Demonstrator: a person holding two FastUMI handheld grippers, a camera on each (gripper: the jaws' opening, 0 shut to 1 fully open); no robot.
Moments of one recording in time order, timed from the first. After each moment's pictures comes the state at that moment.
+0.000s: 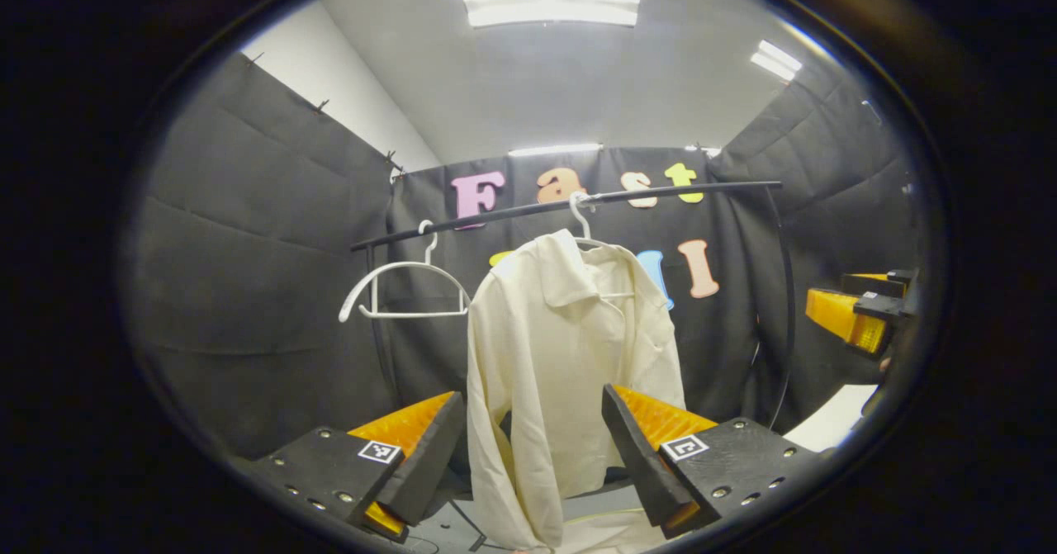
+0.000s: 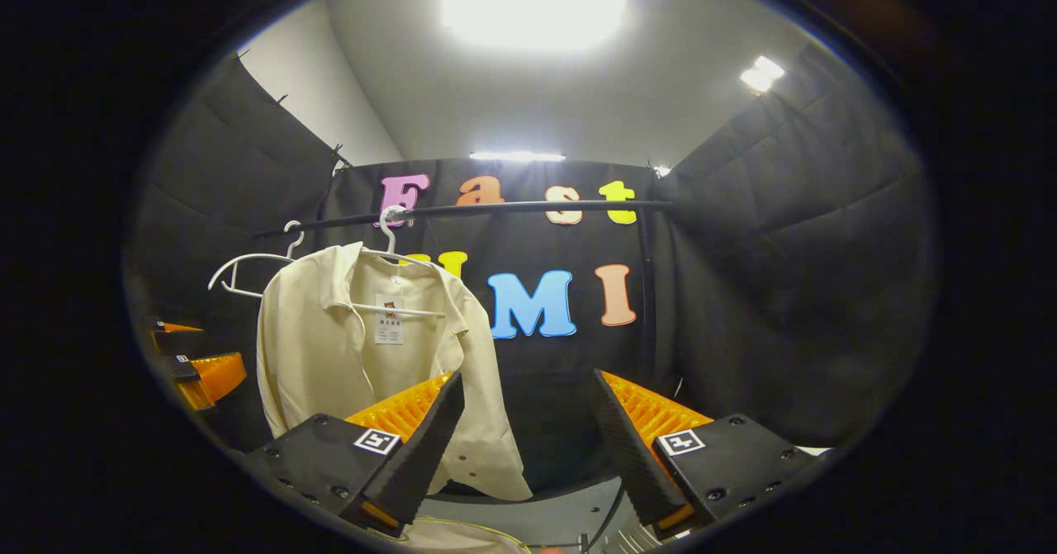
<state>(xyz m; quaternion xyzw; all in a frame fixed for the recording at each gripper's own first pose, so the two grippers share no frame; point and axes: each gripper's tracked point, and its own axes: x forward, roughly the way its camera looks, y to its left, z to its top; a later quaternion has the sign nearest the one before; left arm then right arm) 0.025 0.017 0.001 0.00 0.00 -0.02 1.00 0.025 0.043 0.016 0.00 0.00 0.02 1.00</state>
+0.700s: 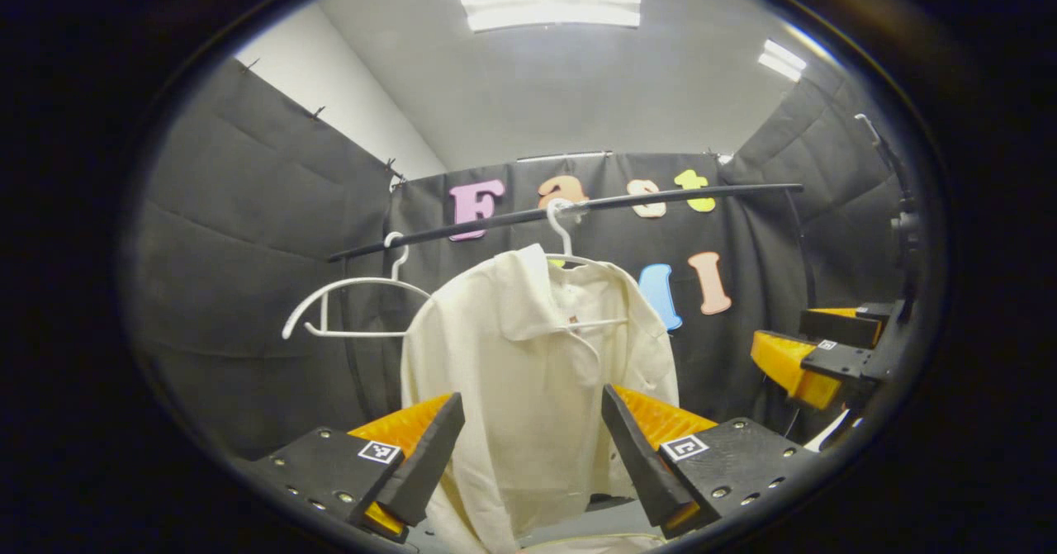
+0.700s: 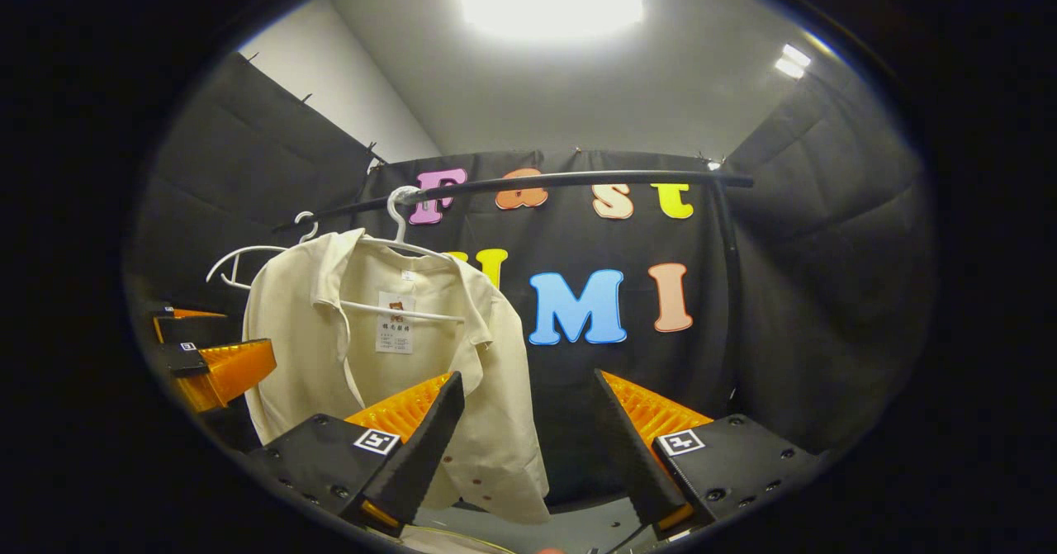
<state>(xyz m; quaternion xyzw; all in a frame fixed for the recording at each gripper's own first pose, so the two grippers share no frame) 0.111 -0.052 0.020 0.00 -0.01 0.01 1.00 0.143 0.074 -0.004 0.00 -0.01 0.13 0.99</state>
